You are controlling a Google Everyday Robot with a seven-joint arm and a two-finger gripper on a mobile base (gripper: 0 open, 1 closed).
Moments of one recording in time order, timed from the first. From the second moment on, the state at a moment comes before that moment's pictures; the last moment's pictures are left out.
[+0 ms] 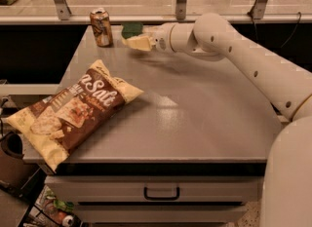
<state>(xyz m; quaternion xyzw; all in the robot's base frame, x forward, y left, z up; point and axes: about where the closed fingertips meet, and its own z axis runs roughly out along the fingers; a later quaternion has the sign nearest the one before) 0.784 0.042 0.883 -0.37 0.70 0.27 0.54</state>
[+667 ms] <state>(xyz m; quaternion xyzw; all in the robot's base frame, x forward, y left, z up) 0.783 0.048 0.881 -0.37 0.70 0.27 0.54</state>
